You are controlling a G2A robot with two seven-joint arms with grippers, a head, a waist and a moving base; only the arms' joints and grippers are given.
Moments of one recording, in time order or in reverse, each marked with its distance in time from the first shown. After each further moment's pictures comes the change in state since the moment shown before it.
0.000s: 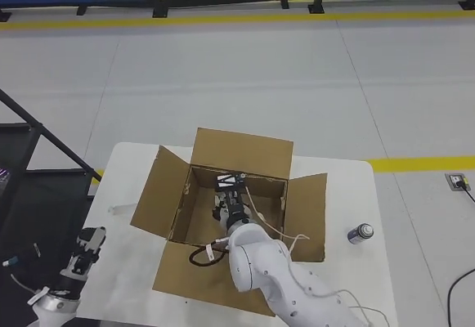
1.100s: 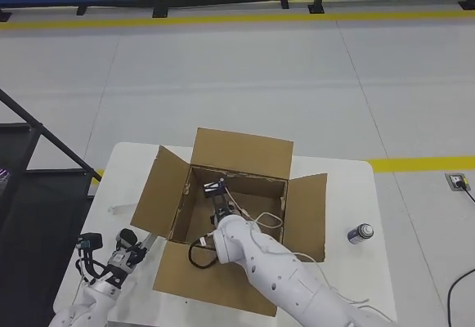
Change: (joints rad) left arm -0.157 -0.019 0.232 0.162 0.492 0.105 0.123; right arm 0.253 -0.234 -0.134 0.749 0.171 -0.145 -0.049
